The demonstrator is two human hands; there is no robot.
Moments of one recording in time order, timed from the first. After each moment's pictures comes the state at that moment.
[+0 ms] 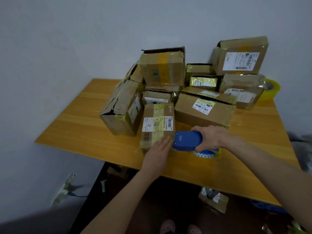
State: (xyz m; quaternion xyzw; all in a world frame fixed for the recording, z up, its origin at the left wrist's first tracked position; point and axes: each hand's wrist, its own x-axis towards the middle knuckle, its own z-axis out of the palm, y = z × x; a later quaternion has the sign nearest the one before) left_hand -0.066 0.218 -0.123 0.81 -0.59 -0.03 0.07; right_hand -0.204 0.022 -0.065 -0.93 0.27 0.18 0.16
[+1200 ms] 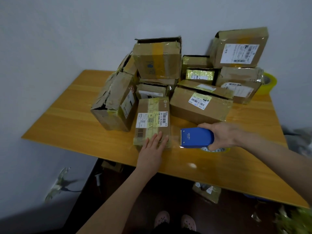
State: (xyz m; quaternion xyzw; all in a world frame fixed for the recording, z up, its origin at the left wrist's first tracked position) left_hand -0.063 0.216 -0.133 0.82 -0.57 -0.06 -0.01; right_hand -0.240 -0.005 -0.068 -0.94 0.24 0.19 0.16
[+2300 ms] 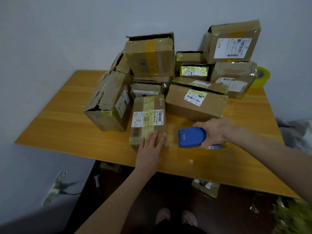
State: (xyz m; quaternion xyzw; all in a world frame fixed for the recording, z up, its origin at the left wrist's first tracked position) left_hand -0.071 0.213 -0.132 0.83 -0.56 -0.05 -0.04; right_hand -0.228 0.002 -0.066 -0.93 0.24 0.25 0.11
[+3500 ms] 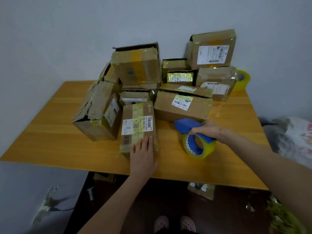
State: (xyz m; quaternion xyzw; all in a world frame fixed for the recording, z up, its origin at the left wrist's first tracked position) left_hand -0.077 0.203 -0.135 0.85 -0.53 -0.01 -0.03; right_hand -0.250 -0.010 -0.085 -0.69 0.52 0.04 0.50
